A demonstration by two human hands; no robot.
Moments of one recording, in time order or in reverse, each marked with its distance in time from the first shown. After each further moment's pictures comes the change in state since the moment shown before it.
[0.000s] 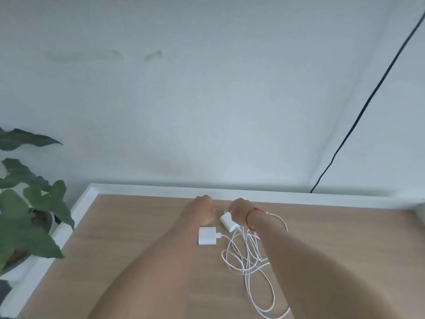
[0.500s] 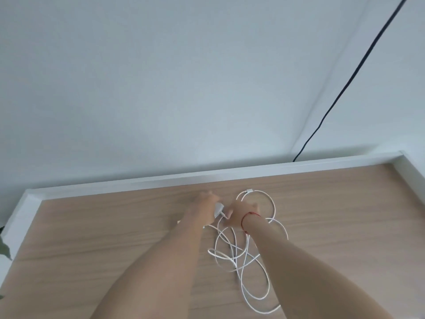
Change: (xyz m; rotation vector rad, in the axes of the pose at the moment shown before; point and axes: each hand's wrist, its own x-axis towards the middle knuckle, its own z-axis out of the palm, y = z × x) left_hand 0.064 0.020 0.073 0.126 -0.197 0.318; right_hand 0.039 0.063 0.058 -0.079 -0.037 0.169
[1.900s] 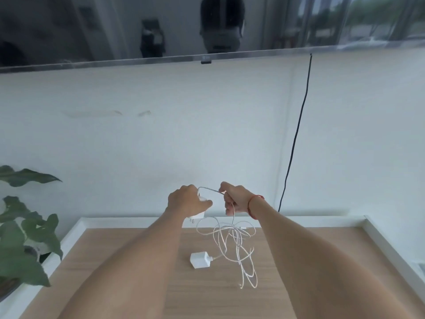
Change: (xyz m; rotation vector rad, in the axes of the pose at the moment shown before) left_hand -0.158 0.095 -0.141 -0.004 0.589 -0.327; right_hand -0.170 -0.007 -0.170 1.076 0.032 -0.289
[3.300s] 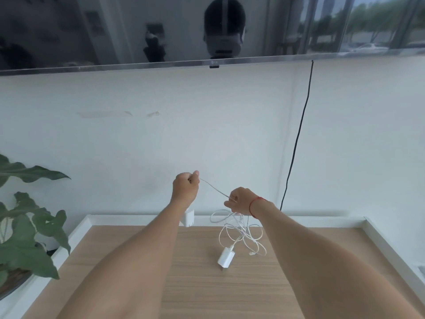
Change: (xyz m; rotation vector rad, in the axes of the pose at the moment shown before) left_hand -0.003 -0.009 -0.013 -0.820 0.266 -0.005; right_hand -0.005 0.017 -0.002 -0.836 0.137 -0.180
